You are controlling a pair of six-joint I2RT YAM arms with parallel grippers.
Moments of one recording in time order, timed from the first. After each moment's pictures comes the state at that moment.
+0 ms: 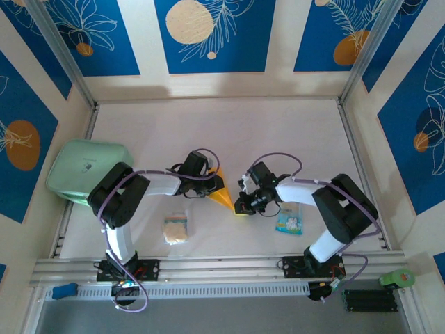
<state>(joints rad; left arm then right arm) -0.63 1.85 0.89 0.08 0.42 -0.91 0.59 1.57 0.69 -0.31 -0.60 0.56</state>
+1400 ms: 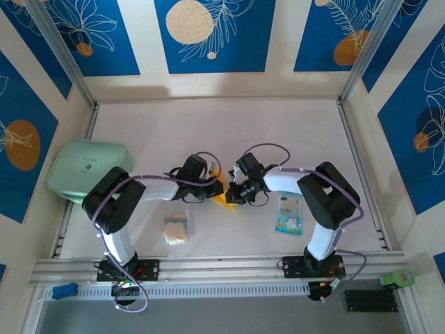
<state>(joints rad) -0.67 1.79 0.82 0.11 0.45 -0.80 0.62 1.77 0.88 -0.29 -0.53 0.57</state>
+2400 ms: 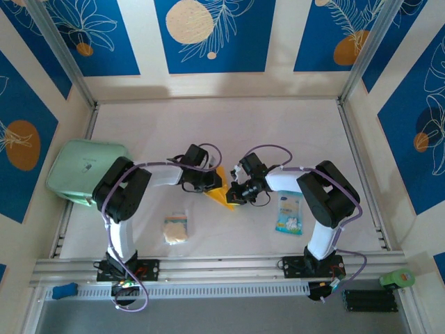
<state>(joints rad) -0.57 1.92 1.04 -0.16 0.52 -0.70 0.59 1.78 0.85 -0.26 -0.60 0.56</state>
